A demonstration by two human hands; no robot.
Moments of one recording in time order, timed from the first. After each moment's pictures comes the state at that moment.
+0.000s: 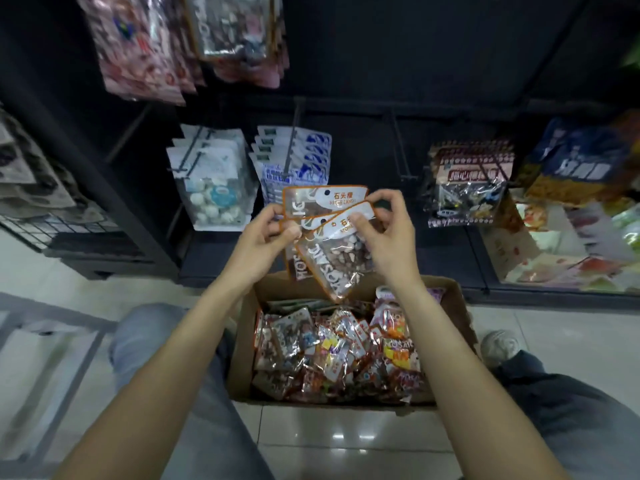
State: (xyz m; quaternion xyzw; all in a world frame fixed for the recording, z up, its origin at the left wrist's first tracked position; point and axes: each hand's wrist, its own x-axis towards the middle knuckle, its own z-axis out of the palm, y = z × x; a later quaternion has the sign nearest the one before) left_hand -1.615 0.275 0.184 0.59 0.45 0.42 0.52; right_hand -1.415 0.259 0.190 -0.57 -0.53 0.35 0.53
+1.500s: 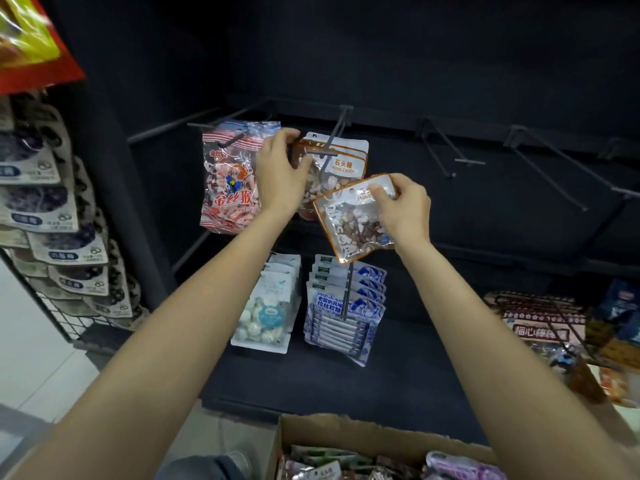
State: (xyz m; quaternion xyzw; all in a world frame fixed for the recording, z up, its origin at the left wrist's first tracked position) left_hand -1.680 0.516 0.358 0.57 0.57 0.59 0.06; right_hand -1.509 0.475 0.352 -0.57 -0.59 0.19 0.53
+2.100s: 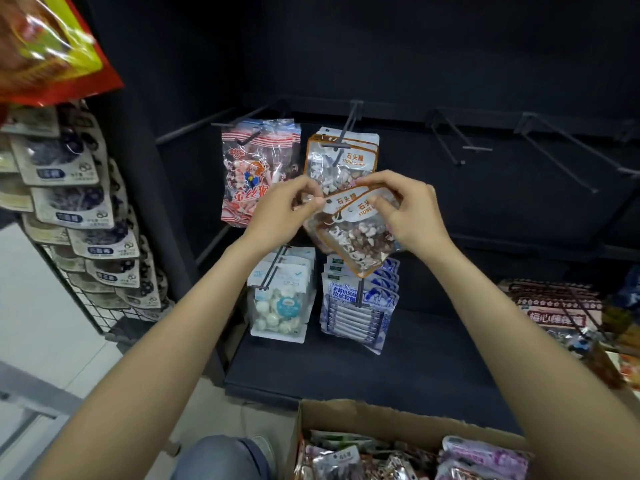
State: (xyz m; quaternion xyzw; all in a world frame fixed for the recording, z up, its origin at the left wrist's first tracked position) left_hand -1.717 0.437 0.341 0.74 0.49 0.42 0.16; right_hand -1.508 0.430 0.354 -0.41 -0.75 0.16 0.49
